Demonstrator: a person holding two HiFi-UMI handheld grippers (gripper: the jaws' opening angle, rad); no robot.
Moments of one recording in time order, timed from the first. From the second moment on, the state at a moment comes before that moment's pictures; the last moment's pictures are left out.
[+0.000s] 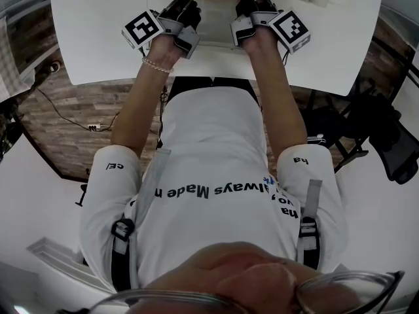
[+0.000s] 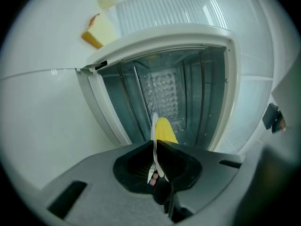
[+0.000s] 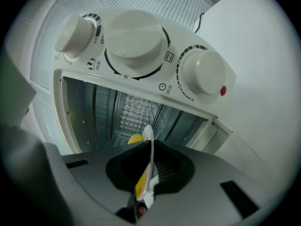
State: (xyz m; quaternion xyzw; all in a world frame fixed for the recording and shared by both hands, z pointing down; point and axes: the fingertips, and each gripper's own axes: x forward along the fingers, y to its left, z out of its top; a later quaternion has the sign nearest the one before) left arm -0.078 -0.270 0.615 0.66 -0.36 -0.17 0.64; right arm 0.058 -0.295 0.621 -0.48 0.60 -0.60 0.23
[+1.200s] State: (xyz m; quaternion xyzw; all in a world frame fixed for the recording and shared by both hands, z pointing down) left arm -0.078 -0.278 0.598 0.64 -0.35 -0.22 0.65; right arm 0.016 -0.246 0.605 -0.43 0.58 -0.64 0.27
